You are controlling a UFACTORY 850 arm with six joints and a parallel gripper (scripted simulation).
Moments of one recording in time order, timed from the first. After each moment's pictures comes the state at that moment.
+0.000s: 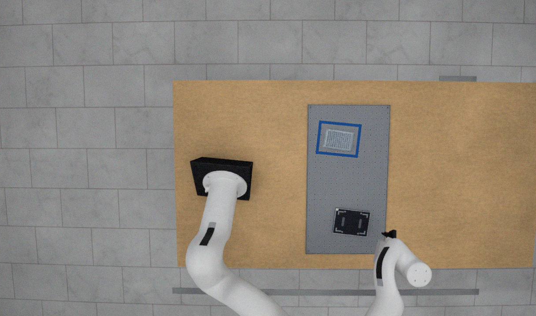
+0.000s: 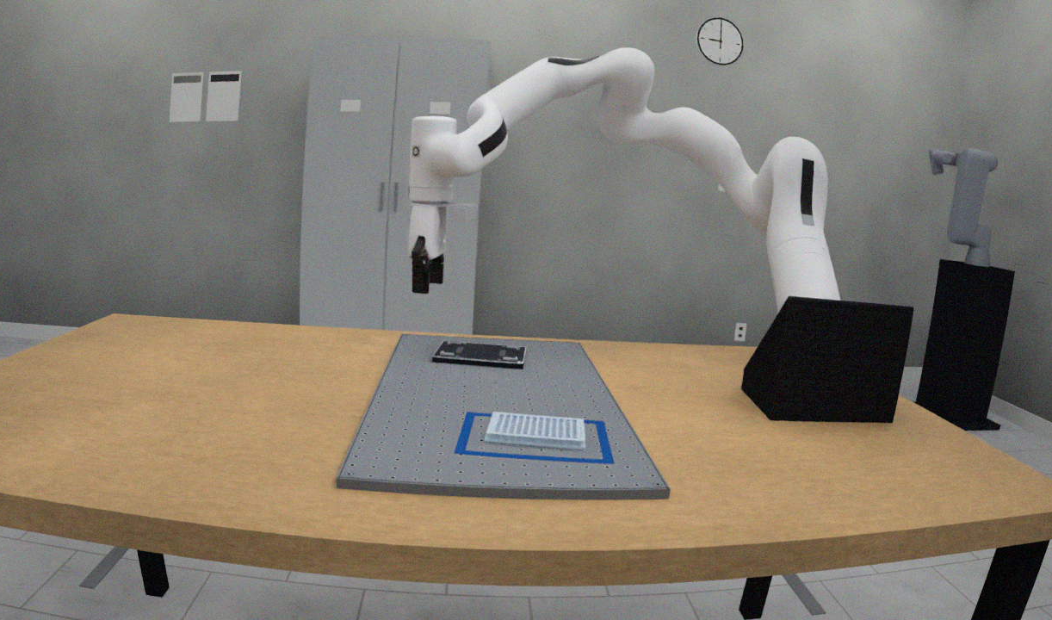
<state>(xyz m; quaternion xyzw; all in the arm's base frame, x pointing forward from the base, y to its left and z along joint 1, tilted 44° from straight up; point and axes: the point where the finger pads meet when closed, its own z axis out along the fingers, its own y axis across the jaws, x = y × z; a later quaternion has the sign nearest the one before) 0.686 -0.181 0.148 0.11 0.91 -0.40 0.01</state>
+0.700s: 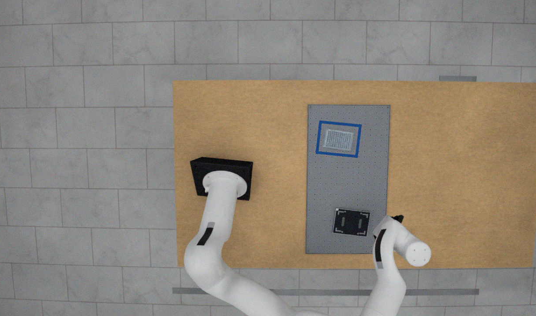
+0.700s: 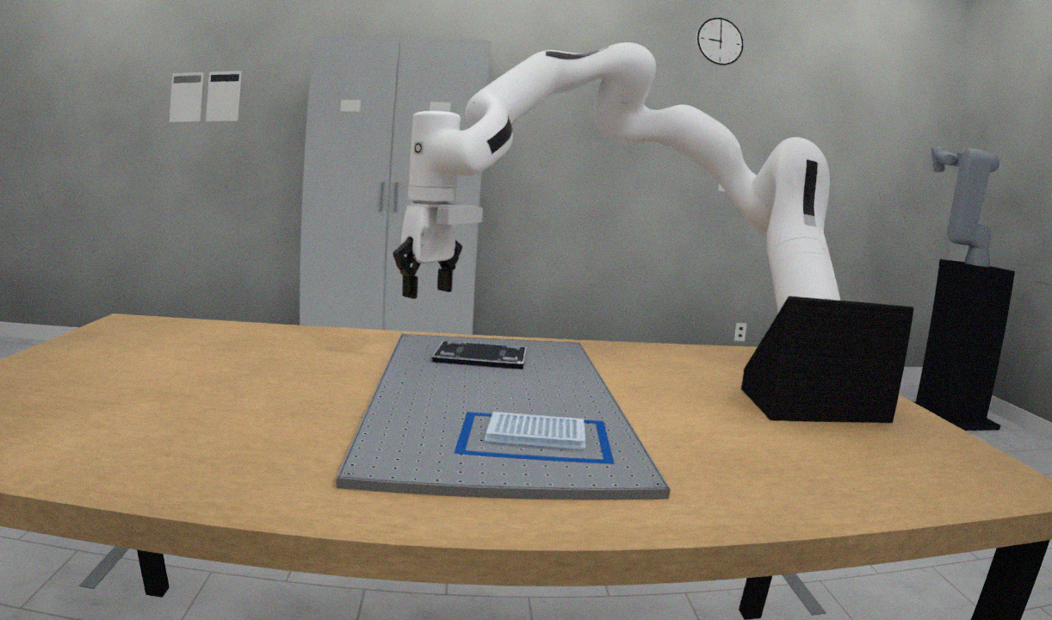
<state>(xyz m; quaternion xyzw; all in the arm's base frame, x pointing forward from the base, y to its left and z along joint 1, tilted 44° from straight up) 0.679 -0.123 0.095 0.30 0.87 -0.38 0.10</state>
